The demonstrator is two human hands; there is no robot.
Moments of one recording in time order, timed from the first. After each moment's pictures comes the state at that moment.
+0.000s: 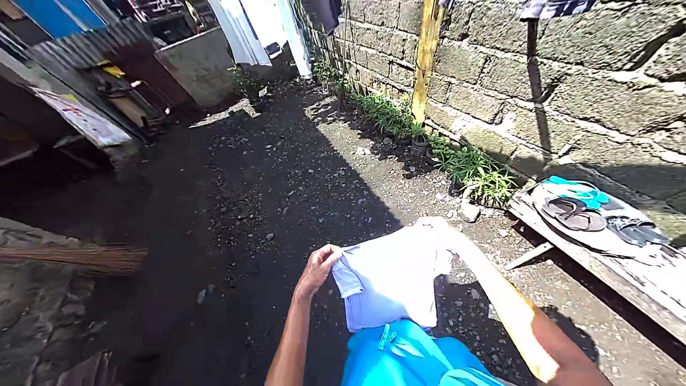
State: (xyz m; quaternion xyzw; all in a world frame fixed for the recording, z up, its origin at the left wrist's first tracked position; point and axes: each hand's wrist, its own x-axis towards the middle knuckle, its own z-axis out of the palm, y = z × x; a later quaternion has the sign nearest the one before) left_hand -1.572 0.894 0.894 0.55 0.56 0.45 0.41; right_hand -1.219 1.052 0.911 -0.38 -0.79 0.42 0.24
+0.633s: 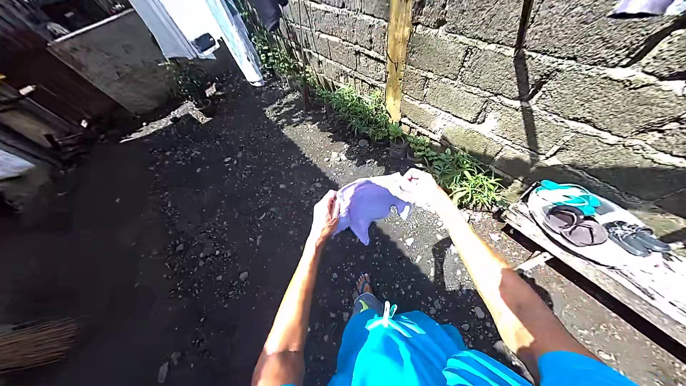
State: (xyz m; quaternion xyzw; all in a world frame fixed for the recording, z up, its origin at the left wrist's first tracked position) left_hand -1.617 1.263 0.908 0.69 0.56 0.38 0.25; right_hand -1.292 1.341 0.915 -0.46 -0.72 0.35 0.39
